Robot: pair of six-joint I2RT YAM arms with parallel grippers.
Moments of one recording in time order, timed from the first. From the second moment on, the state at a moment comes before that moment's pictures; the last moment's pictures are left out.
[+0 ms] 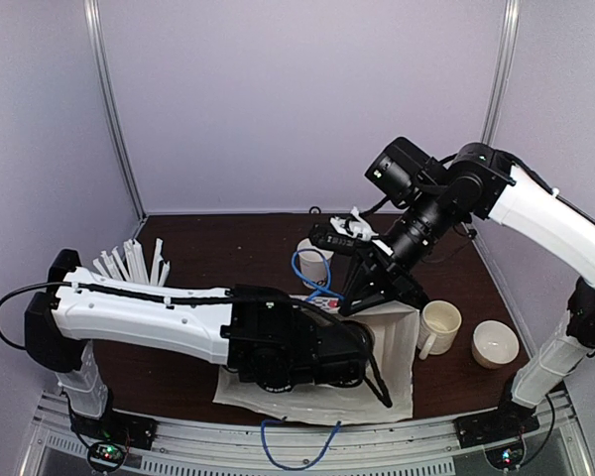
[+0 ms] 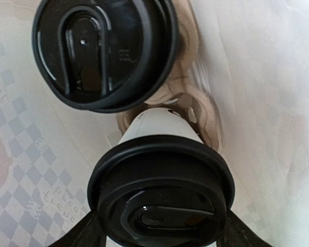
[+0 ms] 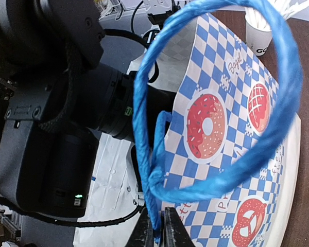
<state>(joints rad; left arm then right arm) -1.53 1.91 1.70 -1.24 -0.72 0.53 0.96 1.57 1.79 -1.28 -0.68 -0.50</state>
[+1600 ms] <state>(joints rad) -1.22 1.94 1.74 -1.13 -0.37 0.59 0.63 1.62 2.00 -1.45 -0.85 -0.59</state>
